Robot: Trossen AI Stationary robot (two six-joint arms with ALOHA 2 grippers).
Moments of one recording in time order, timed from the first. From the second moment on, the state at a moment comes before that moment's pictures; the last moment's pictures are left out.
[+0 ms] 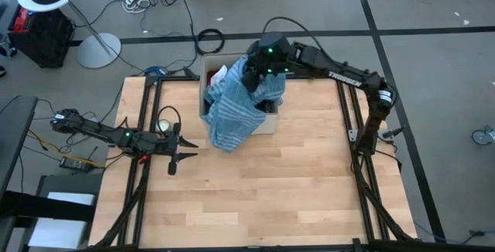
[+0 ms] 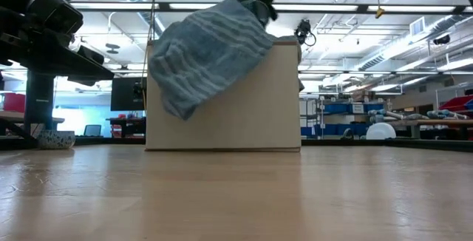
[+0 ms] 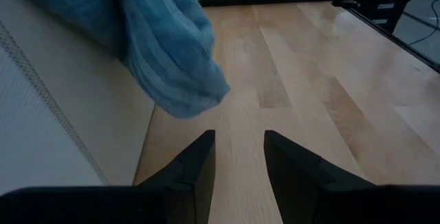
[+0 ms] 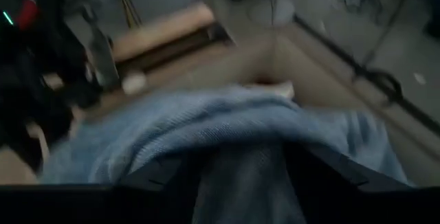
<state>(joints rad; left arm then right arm) -0.28 0.31 0.06 -0.05 -0.27 -0.06 -0.38 1.79 1.91 -0.69 0.03 0.14</state>
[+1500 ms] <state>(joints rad) -0.28 0.31 0.06 -0.05 -0.27 -0.06 -0.38 2.07 1.97 -0.76 -0.22 0.16</state>
